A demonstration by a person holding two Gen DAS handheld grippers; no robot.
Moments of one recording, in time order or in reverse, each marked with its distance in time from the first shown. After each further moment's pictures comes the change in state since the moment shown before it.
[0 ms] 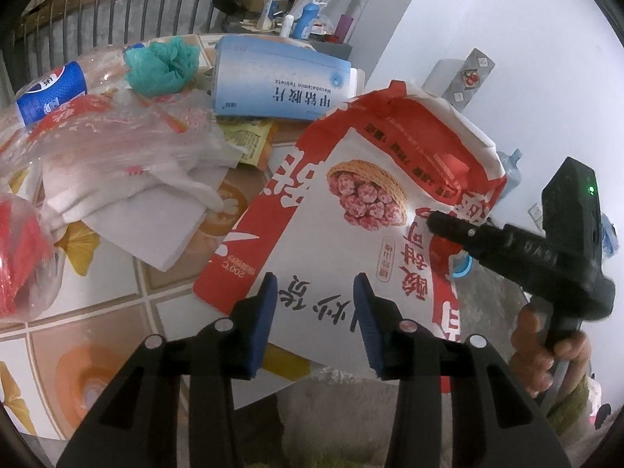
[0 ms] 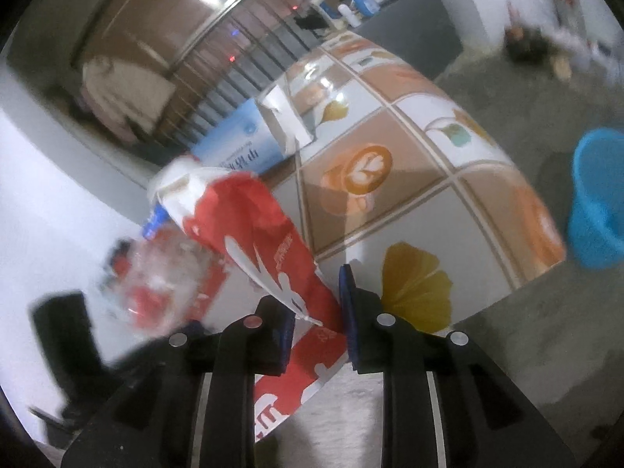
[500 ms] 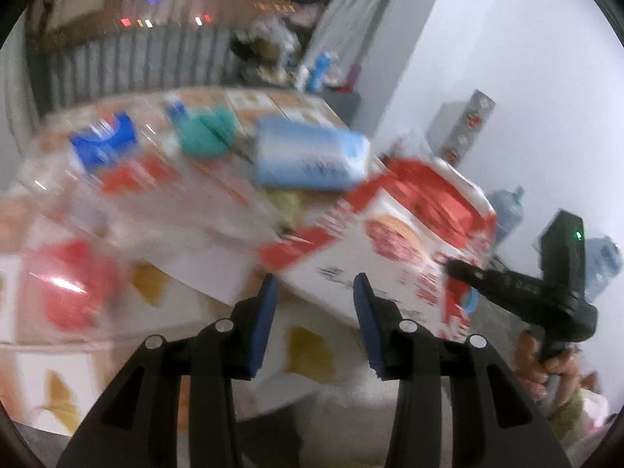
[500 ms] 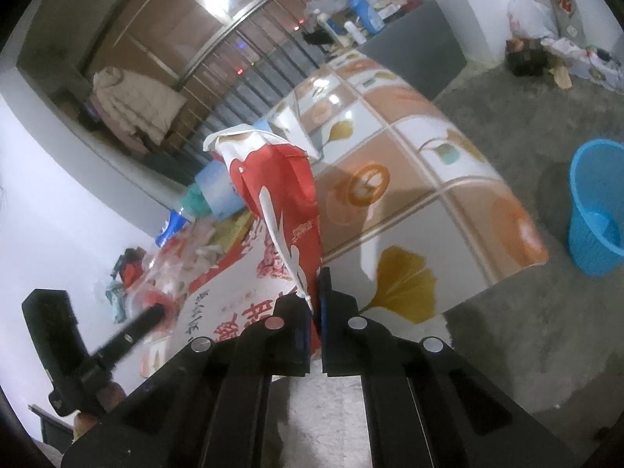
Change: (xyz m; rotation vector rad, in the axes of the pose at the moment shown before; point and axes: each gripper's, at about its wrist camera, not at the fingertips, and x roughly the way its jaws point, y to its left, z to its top) left arm -0.067 0.015 -0.002 0.003 -0.207 0.075; right arm -0.023 -0.012 0.003 0.028 -0.052 0.047
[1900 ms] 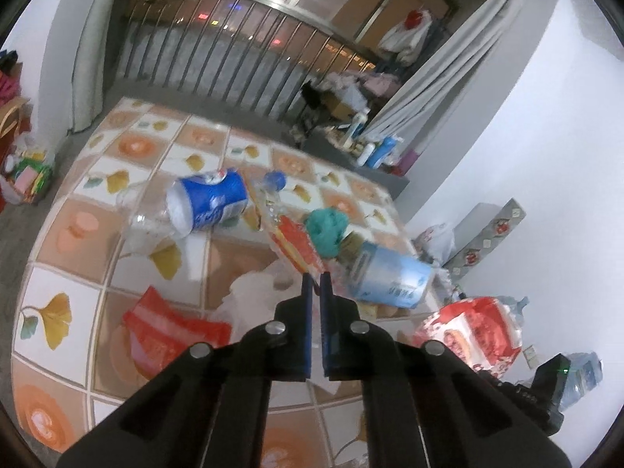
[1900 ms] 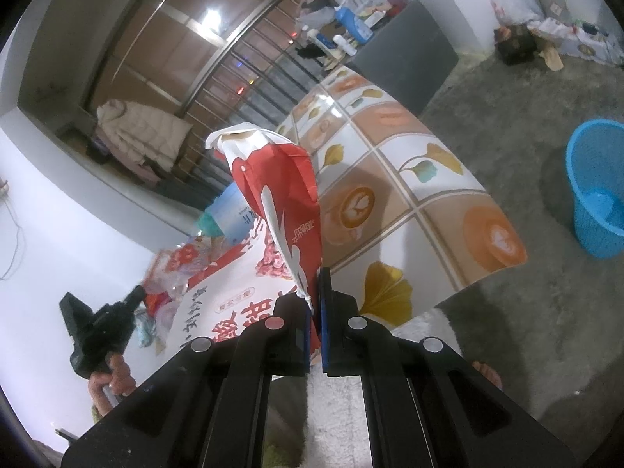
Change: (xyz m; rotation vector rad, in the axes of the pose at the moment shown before) left arm -0.049 0.105 0.046 -0.308 -0.198 0.003; right arm -0.017 -0.017 0.012 0.098 -0.031 0.073
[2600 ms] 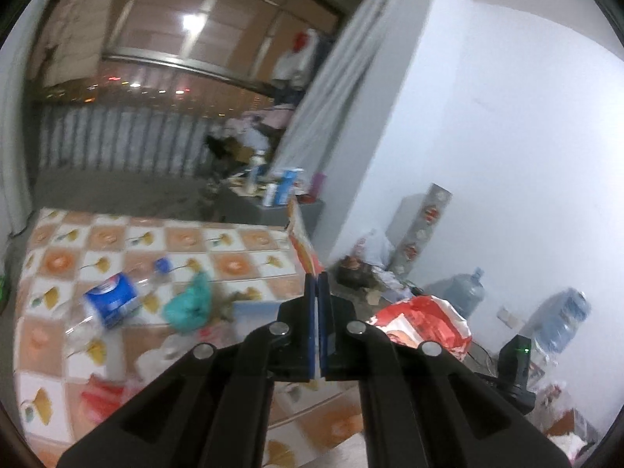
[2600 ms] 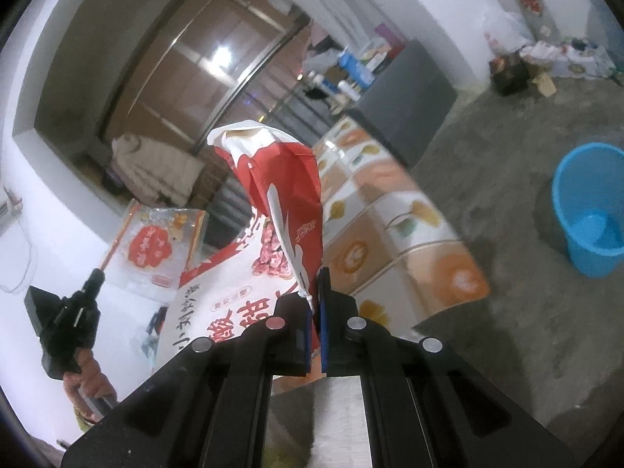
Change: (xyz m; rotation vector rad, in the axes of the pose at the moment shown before) left arm -0.043 -0.134 0.026 0.303 -0.101 -0.230; right arm -0.058 -0.014 0.010 0.016 -0.161 0.037
